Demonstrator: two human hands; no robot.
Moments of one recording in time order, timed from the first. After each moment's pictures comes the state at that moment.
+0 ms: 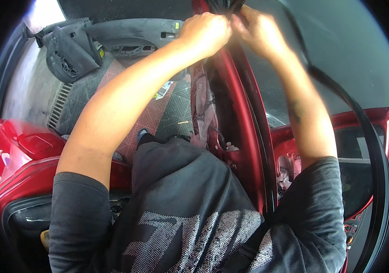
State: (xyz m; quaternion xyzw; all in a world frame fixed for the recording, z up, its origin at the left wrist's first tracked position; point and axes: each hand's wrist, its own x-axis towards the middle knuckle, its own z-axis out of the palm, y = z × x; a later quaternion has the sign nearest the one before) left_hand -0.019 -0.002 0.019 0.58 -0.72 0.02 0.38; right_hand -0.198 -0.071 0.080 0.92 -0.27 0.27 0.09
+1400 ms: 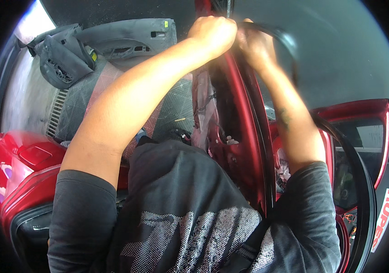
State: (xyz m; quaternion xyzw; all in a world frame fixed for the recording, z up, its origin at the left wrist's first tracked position) left_hand -0.047 -0.017 0.021 0.55 -0.78 0.06 0.30; right_hand -0.223 -0.056 0.034 0.87 -0.38 0.31 0.07
